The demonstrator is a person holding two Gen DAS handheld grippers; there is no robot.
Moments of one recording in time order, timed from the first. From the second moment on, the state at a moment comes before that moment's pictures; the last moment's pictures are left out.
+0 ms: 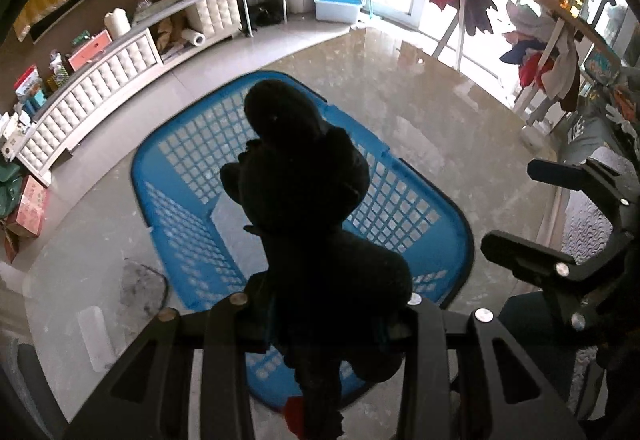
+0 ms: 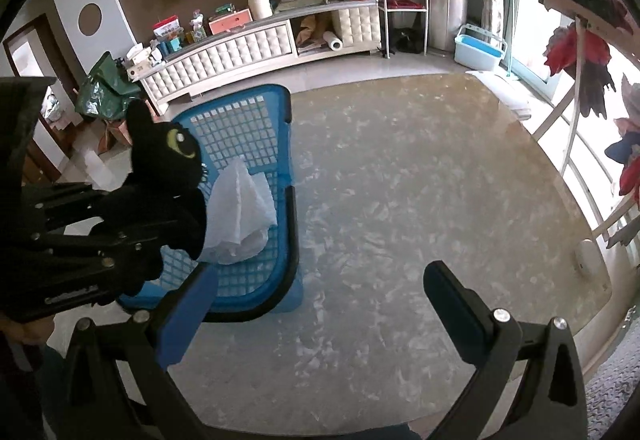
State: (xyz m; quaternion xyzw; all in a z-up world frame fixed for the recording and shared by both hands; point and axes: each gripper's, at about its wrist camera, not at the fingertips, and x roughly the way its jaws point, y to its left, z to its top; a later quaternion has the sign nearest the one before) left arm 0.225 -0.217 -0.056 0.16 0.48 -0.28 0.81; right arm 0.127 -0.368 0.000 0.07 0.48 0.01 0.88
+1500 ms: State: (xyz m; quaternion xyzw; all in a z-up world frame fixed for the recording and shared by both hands) left arm 0.258 -0.251 -0.102 0.20 0.53 -0.27 0.78; right arm 0.149 -0.385 -0.019 0.10 0.51 0.01 0.86
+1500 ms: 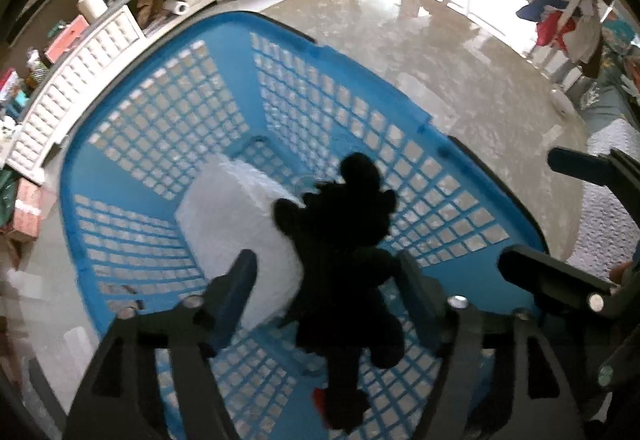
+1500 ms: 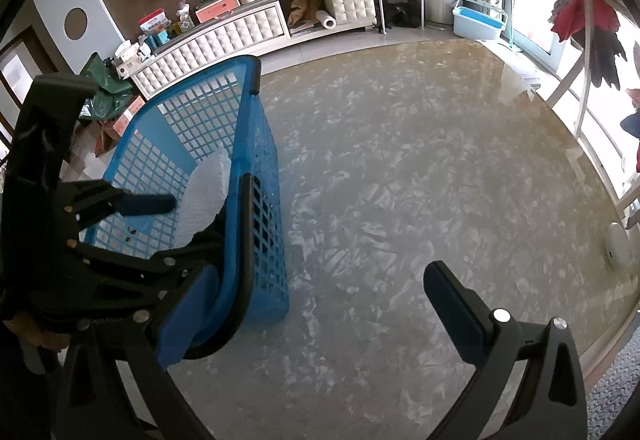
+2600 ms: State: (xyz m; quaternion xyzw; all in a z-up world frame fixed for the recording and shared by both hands) left arm 0.131 -0.076 0.029 0.11 0.41 -0.19 0.89; right arm 0.103 -0.263 0.056 0.04 0.46 0.11 0.88
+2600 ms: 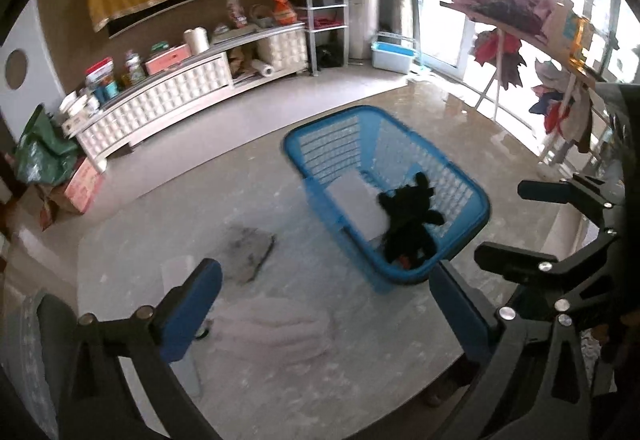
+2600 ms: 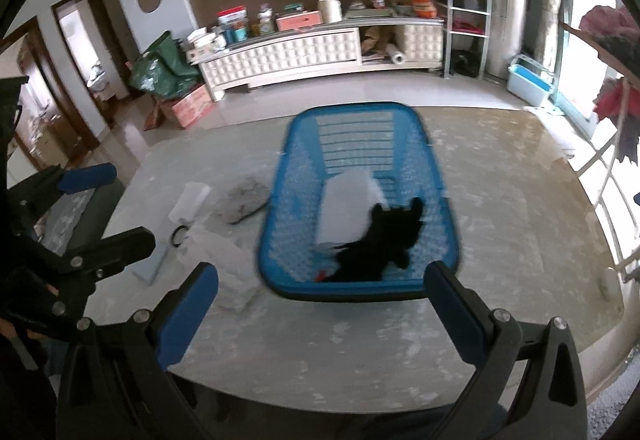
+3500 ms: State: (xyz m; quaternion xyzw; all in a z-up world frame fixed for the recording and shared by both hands) left arm 0.124 0.083 -0.046 0.03 0.47 -0.09 0.88; right arm 0.153 -0.110 -0.015 -0.07 0.53 0.22 0.82
